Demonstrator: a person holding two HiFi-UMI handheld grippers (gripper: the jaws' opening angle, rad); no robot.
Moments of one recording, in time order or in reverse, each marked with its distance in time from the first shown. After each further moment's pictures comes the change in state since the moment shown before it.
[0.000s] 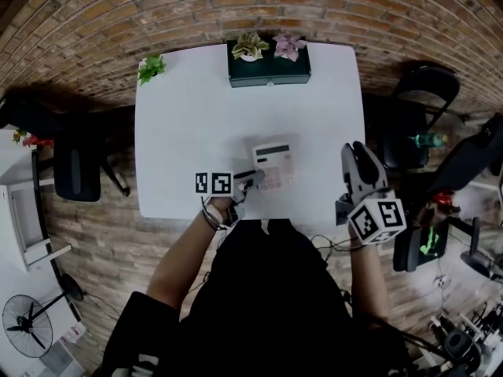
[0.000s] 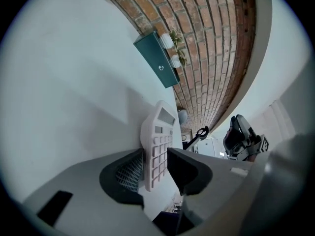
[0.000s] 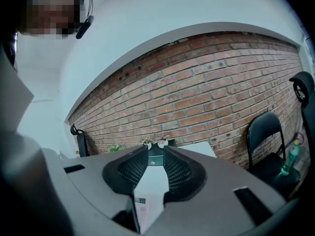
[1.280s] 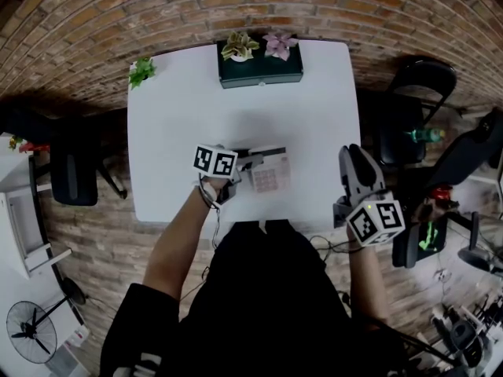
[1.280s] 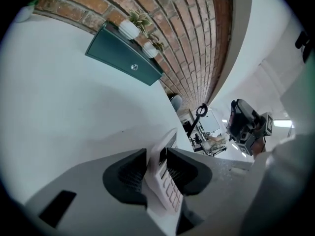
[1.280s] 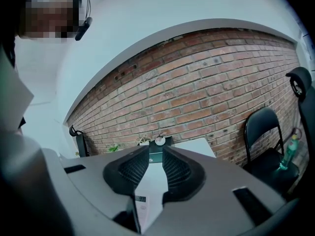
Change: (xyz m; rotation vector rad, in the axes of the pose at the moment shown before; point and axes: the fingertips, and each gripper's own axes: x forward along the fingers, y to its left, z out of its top) left arm 0.031 -0.009 0.055 0.359 0.151 0.038; right arm -0.003 -0.015 -0.007 0.035 0.022 -0.014
